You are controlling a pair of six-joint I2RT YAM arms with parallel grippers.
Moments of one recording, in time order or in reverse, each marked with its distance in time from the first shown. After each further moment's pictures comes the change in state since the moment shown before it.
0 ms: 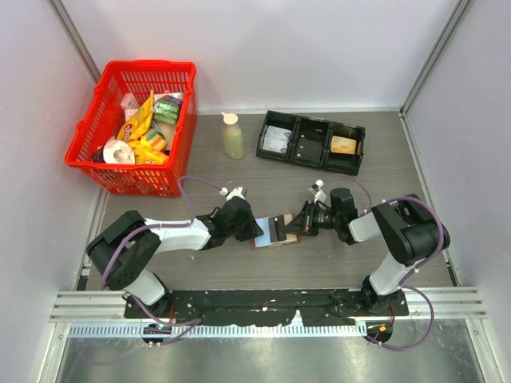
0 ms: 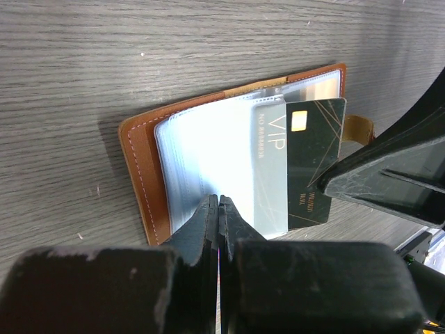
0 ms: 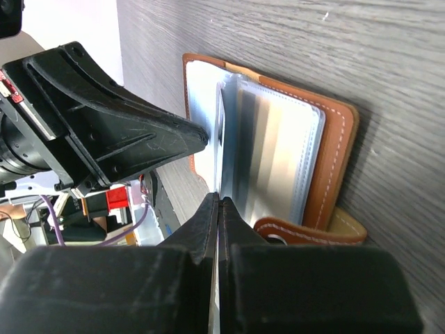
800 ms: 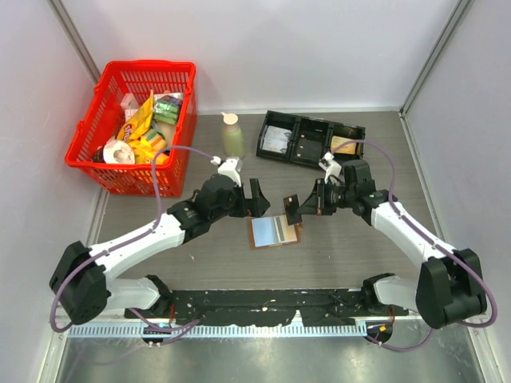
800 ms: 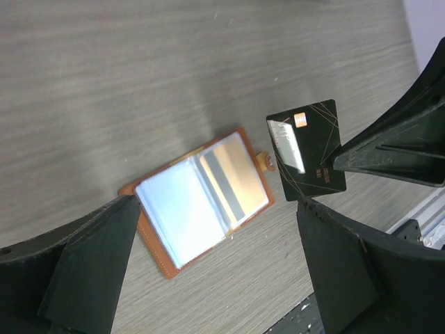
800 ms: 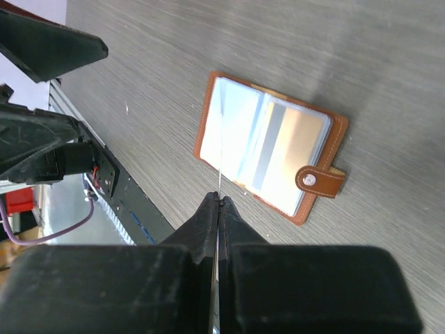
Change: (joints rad) left arm 0.041 -0.293 0.155 -0.231 -0.045 0.299; right arm -0.053 -0.455 0.320 -0.965 0.162 -0.430
